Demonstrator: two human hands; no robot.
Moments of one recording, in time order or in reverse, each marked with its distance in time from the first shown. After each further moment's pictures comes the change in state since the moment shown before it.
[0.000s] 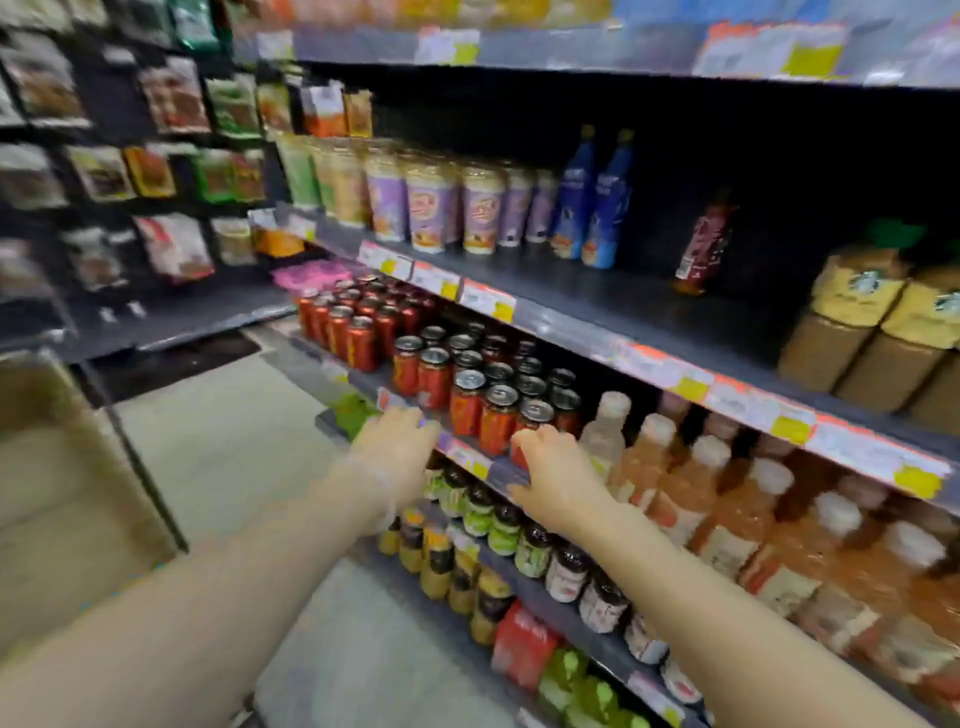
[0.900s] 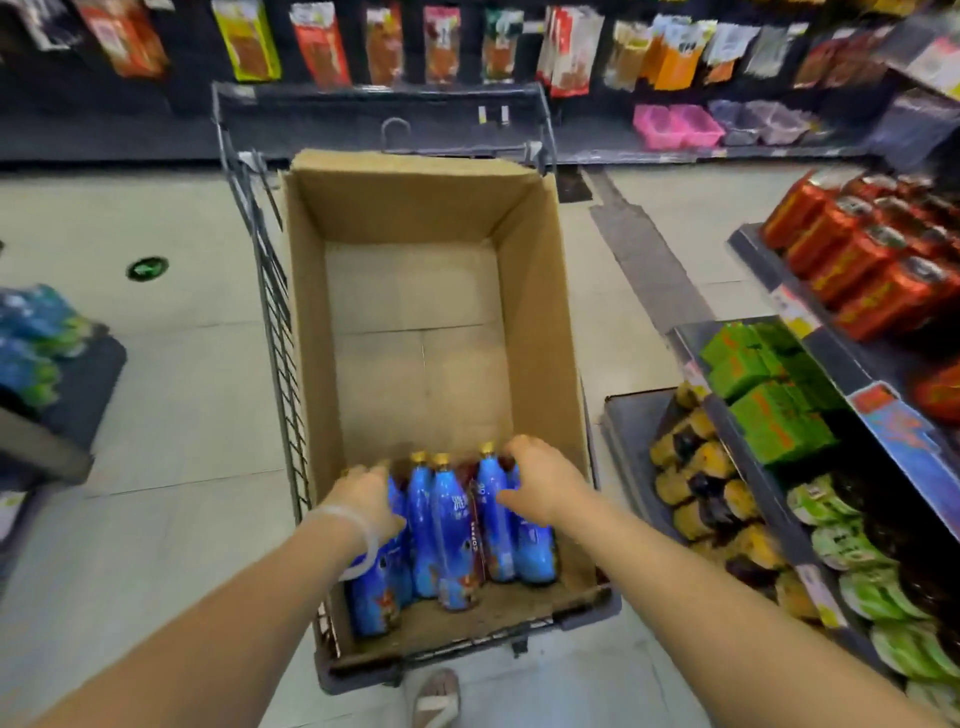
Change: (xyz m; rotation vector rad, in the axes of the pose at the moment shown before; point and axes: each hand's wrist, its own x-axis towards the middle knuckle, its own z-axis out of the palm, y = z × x) left_hand -0.267 -0.384 0.243 -0.642 -0.500 -1.149; right_hand 0.128 -0.450 0.269 0.011 -0.667 -0.521
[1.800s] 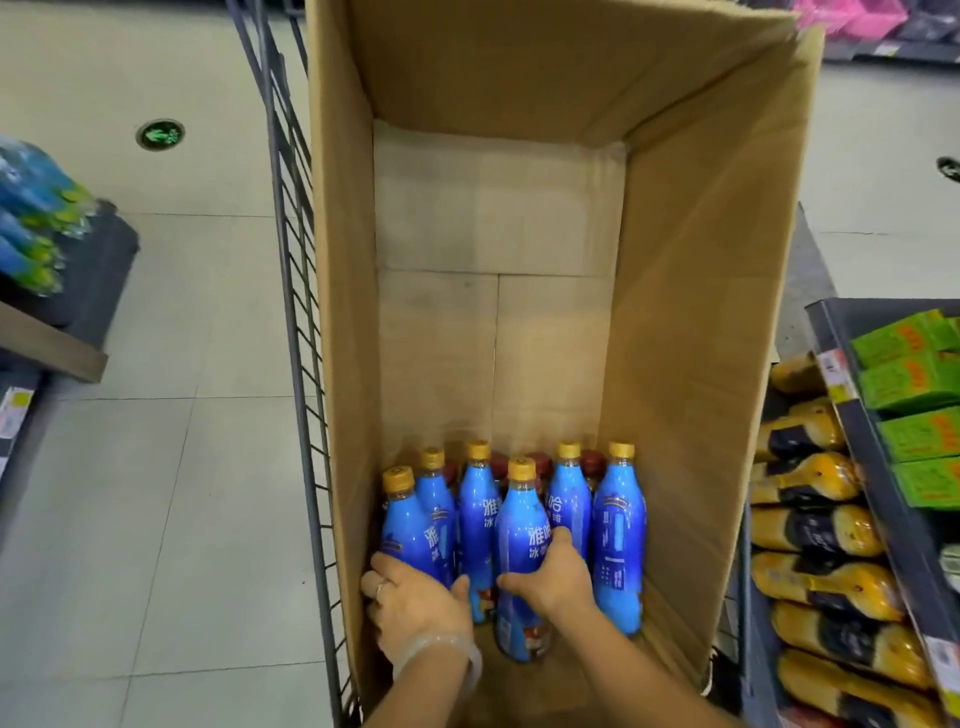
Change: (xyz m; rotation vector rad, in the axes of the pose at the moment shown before) left_hand 0.067 -0.010 0.114 -0.556 0.058 -0.698; right_hand 0.108 -0.004 0.165 0.437 -0.177 0.479
